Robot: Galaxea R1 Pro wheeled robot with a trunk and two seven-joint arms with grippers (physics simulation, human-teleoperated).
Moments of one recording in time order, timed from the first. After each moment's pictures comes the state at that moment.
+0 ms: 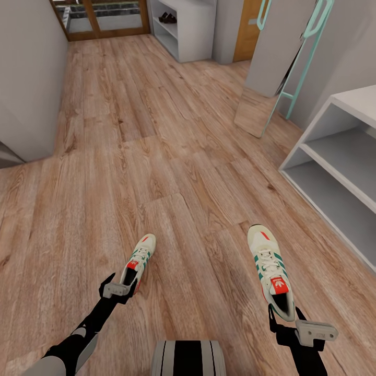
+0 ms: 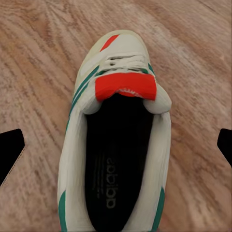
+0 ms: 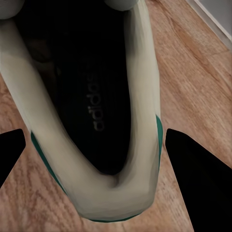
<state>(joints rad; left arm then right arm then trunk) -0.58 0.13 -0.08 -0.28 0.09 -0.73 -0.28 0.18 0.13 -0.22 -1.58 0.20 -0.16 0.00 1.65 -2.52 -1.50</state>
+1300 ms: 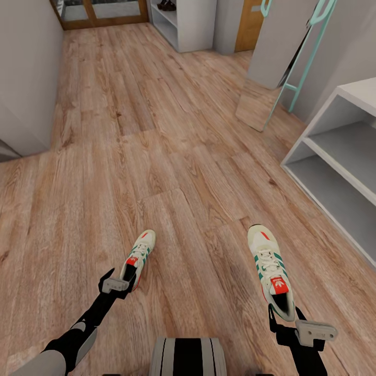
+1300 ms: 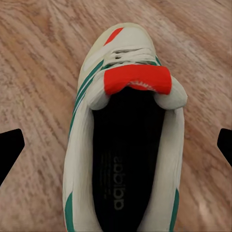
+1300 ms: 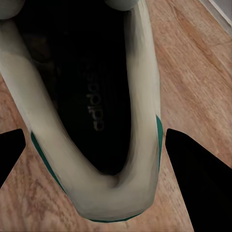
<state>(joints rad) -0.60 0.14 -0.08 -0.28 0.09 -0.73 -0.28 0.18 0.13 -0.22 -1.58 0.20 -0.16 0.00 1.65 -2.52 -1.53</state>
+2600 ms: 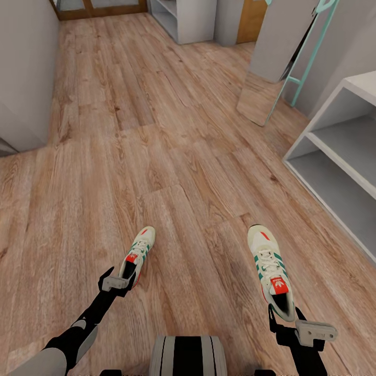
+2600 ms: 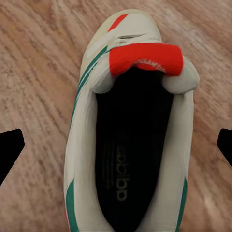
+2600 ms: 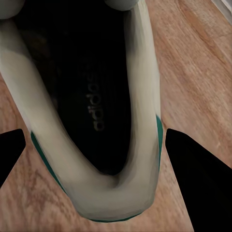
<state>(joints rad) -0.61 0.14 -0.08 -0.28 0.10 -0.72 -0.27 0.18 0.13 -0.22 -1.58 0.20 -0.16 0.00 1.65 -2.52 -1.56</state>
